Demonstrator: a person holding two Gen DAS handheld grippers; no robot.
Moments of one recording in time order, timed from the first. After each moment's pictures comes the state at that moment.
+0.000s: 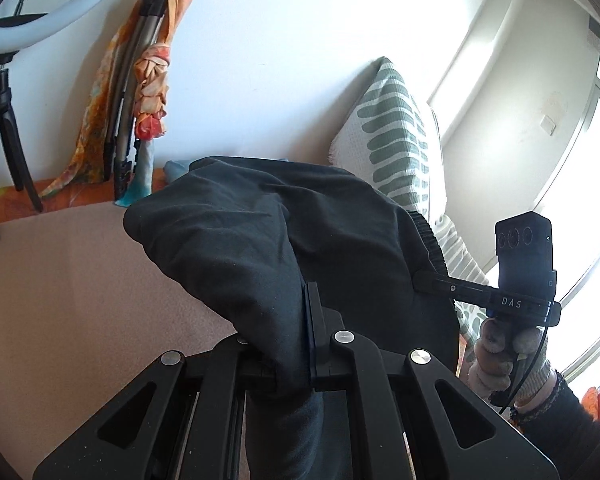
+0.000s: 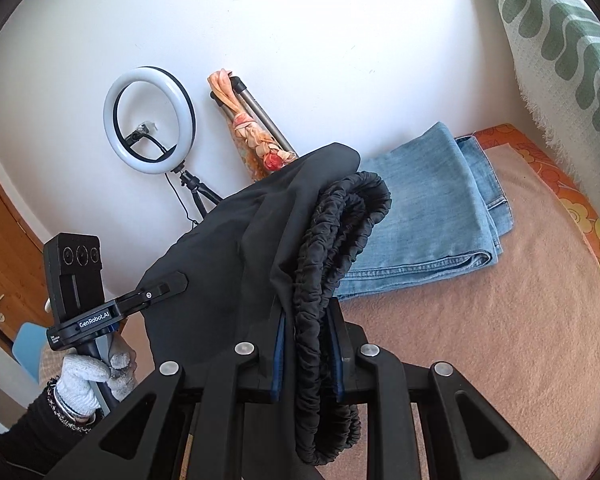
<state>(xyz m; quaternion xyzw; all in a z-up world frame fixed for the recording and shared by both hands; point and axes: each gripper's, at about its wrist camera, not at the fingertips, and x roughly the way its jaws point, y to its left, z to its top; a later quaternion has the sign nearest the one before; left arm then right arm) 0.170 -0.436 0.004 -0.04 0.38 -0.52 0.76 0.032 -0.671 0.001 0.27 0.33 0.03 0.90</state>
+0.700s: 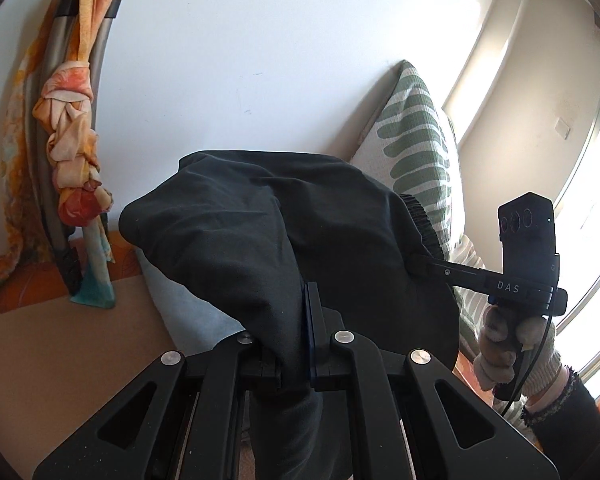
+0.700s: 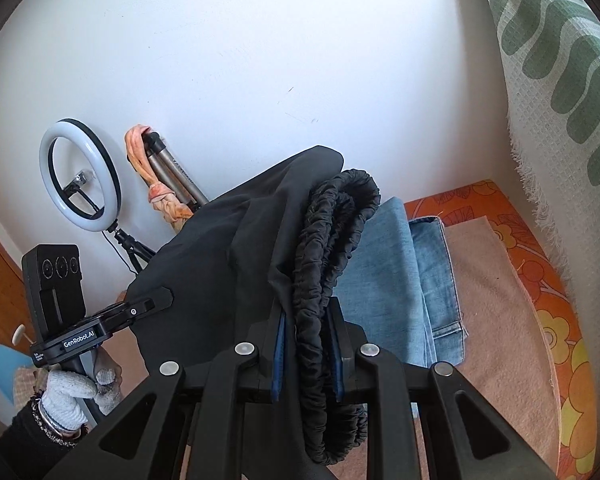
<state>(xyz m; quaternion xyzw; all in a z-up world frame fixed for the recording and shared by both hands) 0.261 -0.552 -0.004 -0.02 0.36 -0.53 0.77 0.140 -0.782 0.000 0.24 0.33 -0.02 0.91</state>
